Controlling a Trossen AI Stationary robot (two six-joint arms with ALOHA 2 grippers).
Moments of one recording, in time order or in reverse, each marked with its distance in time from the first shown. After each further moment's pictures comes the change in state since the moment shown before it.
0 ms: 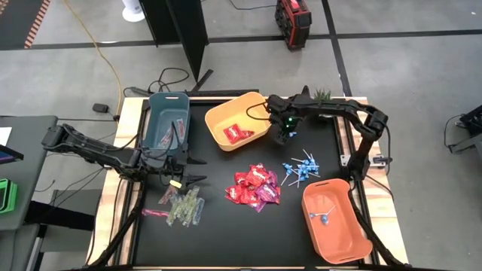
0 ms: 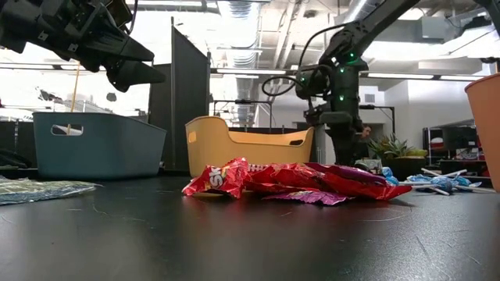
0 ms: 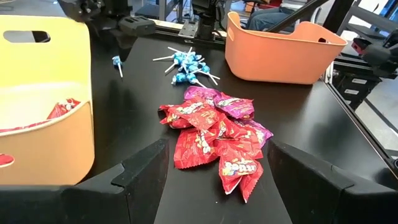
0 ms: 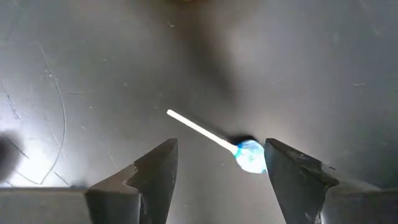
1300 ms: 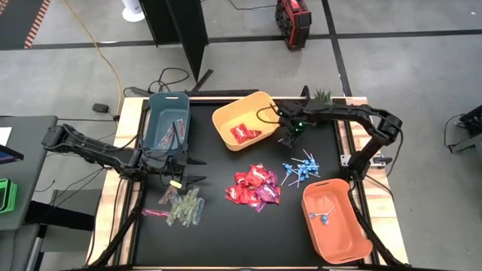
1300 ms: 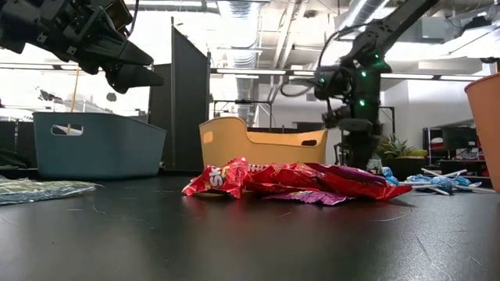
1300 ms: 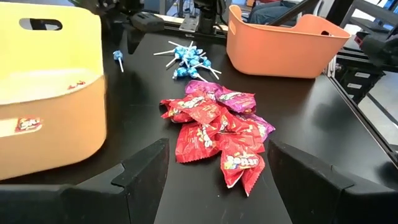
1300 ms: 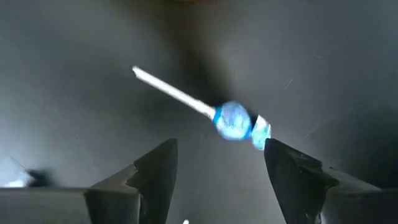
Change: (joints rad) left arm 0.000 0.000 0.000 -0.021 0.000 0.002; right arm -0.030 -0.146 -0.230 0.147 0.046 0.006
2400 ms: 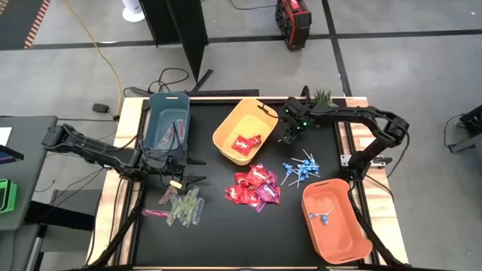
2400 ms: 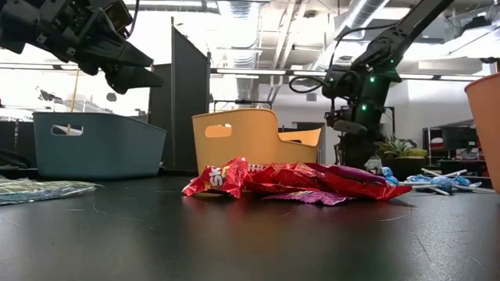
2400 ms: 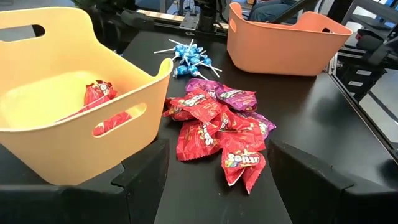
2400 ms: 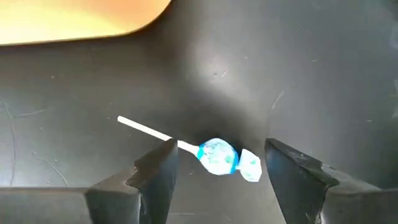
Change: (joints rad) left arm 0.000 0.000 0.000 -0.008 0.000 0.003; right arm -0.039 -0.066 -0.117 0.249 -0.046 0.074
